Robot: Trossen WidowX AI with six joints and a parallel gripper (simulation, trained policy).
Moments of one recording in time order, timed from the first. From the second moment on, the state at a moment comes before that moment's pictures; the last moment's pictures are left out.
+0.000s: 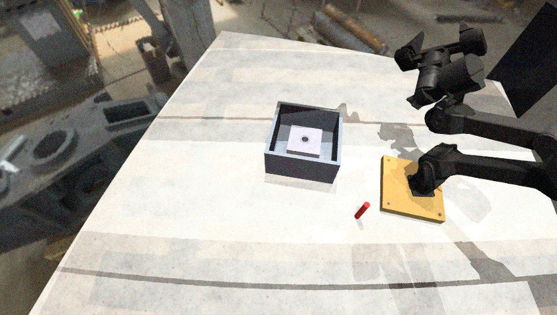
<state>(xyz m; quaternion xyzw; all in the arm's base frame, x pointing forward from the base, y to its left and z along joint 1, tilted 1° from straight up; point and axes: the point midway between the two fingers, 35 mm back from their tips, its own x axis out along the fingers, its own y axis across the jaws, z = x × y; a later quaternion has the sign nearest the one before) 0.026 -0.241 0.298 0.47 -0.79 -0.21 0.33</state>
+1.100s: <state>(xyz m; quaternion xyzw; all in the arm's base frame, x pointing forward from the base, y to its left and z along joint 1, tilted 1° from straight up) 0.244 -0.205 0.285 0.58 -0.35 -0.41 0.61</state>
